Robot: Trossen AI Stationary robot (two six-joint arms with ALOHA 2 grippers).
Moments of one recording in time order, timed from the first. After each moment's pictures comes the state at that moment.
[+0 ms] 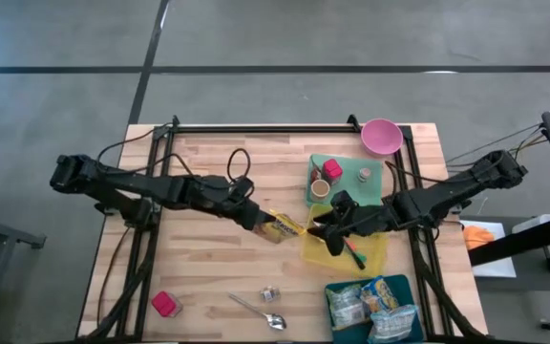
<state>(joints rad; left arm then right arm) -0.13 1.33 1.00 -0.05 0.02 -1.16 0.36 1.24 0.92 -0.23 0.38 0.97</state>
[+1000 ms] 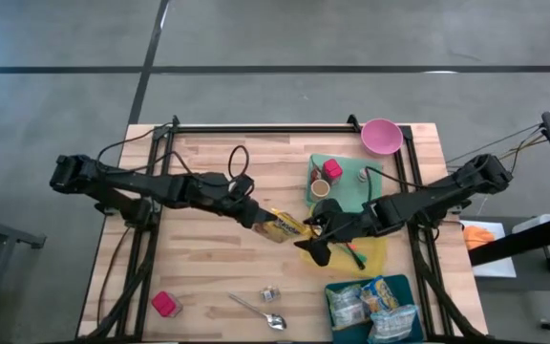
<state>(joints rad) -0.12 1.33 1.00 0.00 0.05 -1.15 0.34 1.42 1.07 -0.30 0.31 0.81</state>
